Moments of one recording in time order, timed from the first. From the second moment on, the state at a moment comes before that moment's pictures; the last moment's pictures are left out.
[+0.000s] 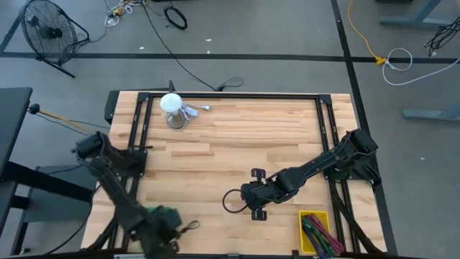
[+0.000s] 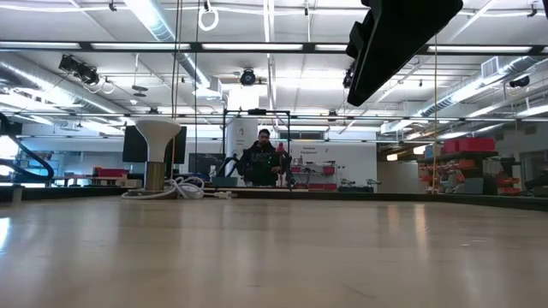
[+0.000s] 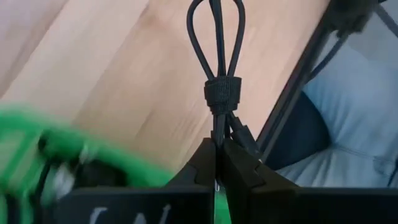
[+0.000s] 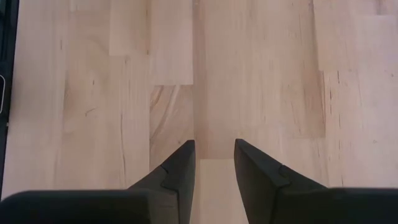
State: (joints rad) left arm -1.00 1.69 1.17 -0.65 -0.28 -1.51; right arm 0.45 1.80 1.37 -0.68 0.19 0.41
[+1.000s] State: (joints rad) left arm -1.25 1.65 1.17 -0.95 -0.27 -2.10; right arm 0.45 1.80 1.37 -0.69 0.25 0.41
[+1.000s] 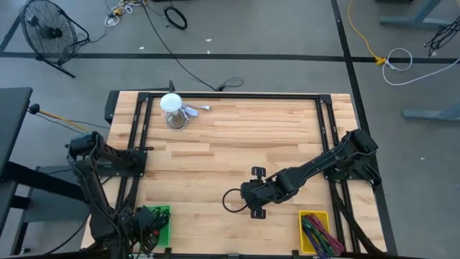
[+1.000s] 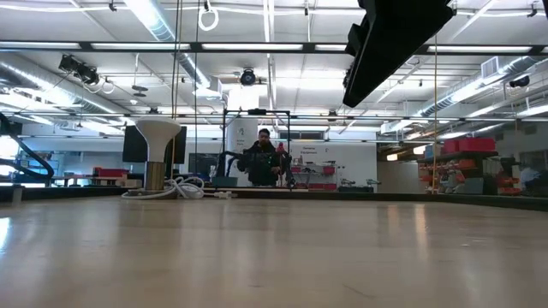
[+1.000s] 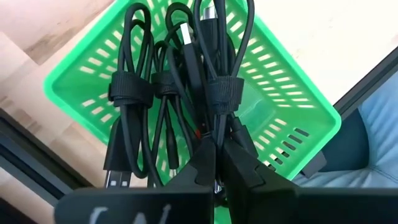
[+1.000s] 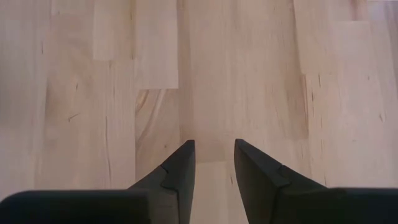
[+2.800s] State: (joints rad) left arm -1.28 1.66 1.17 -0.86 -0.25 -2.02; right arm 0.45 1.80 1.37 -0.68 0.27 0.41
